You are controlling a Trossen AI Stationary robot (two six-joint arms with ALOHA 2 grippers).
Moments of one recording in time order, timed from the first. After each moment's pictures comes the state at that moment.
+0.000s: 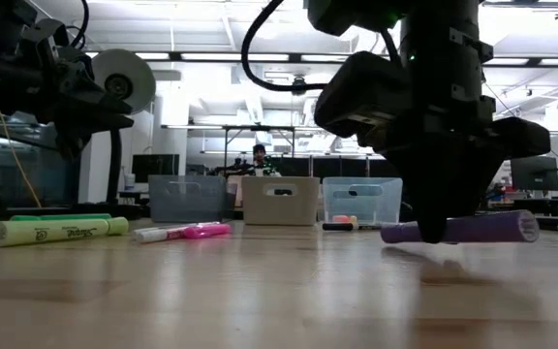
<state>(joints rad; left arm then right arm) -0.01 0.16 0.05 -0.04 -0.19 -0.63 0.34 1.97 1.33 -0.82 -0.05 1.50</state>
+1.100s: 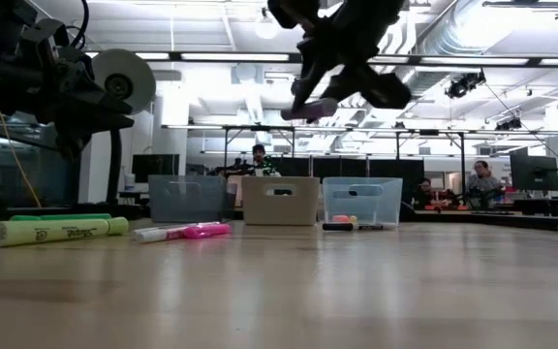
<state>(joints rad) -0.01 0.16 0.05 -0.04 -0.19 -0.63 0.09 1.71 1.33 -0.57 0.12 1.21</state>
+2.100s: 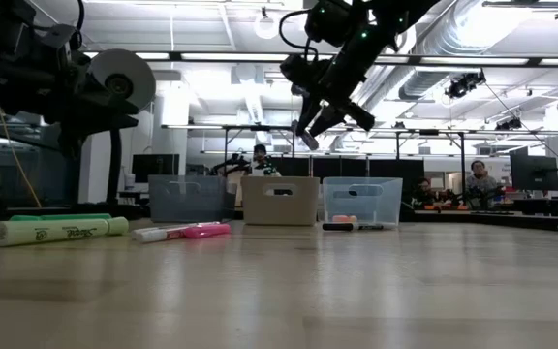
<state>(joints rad) -0.01 0.16 0.04 0.01 -0.34 -0.63 -0.36 1.71 1.33 -0.40 0.20 0.75</state>
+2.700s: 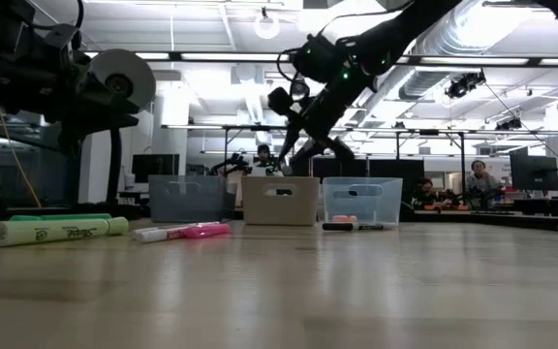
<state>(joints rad) -0.01 0.16 0.05 0.01 -0.35 -0.63 -0.43 1.89 1.33 -0.17 0.07 0.93</state>
